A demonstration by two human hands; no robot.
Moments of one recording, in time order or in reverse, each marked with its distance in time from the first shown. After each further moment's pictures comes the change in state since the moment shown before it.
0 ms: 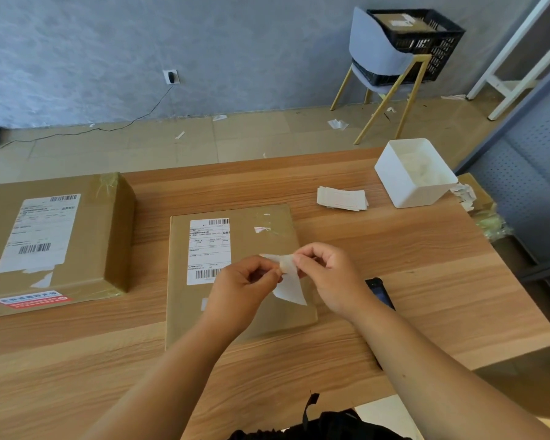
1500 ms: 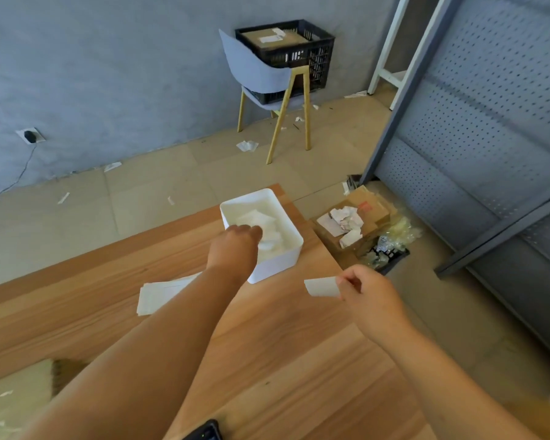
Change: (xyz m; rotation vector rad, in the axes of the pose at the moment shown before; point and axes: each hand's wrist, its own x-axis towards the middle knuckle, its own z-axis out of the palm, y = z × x) left_hand 0.290 0.094 0.350 1.221 -0.138 0.457; right_hand 0.081 0.138 -0.372 -0.343 0.437 0.243
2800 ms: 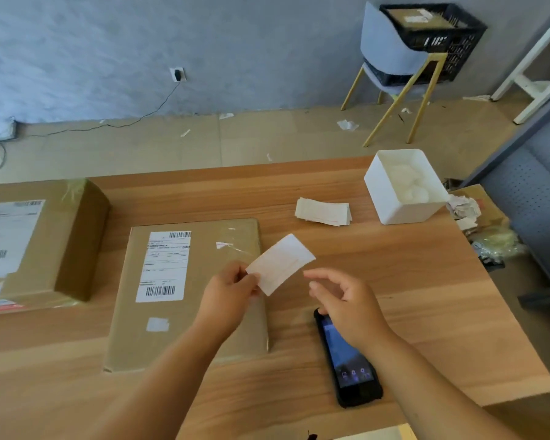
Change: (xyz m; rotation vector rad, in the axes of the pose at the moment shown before) left_hand -0.334 -0.166 -0.039 -1.131 0.058 -0.802; right_hand -0.197 -0.125 0.176 0.337 -0.463 -0.283
